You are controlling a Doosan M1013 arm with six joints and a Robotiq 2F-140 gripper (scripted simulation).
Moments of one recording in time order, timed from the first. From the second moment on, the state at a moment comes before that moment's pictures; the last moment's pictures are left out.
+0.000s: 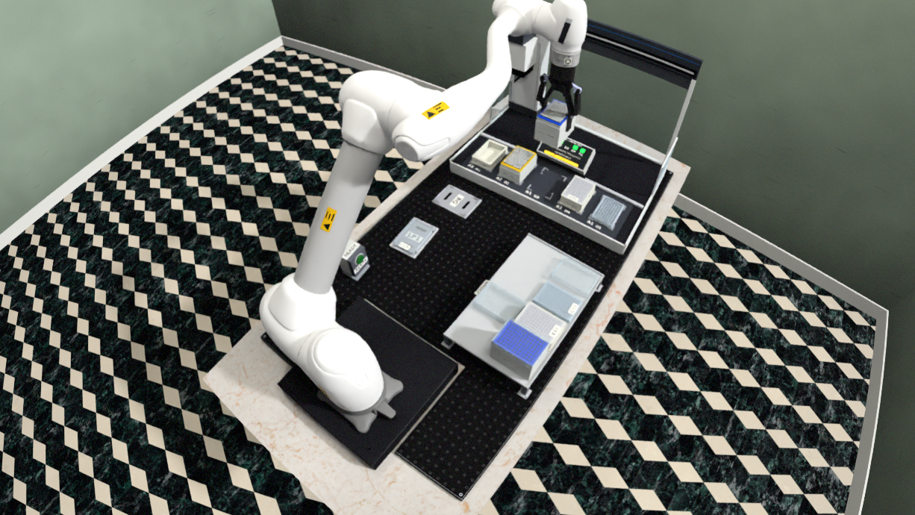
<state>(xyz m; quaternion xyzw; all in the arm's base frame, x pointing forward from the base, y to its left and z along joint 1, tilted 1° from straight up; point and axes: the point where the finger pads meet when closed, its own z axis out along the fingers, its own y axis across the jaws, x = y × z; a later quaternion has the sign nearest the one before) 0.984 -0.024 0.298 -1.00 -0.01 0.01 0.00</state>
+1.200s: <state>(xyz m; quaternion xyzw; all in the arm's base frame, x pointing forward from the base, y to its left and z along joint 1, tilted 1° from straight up) 0.983 -0.024 0.288 -1.00 -0.01 0.01 0.00</state>
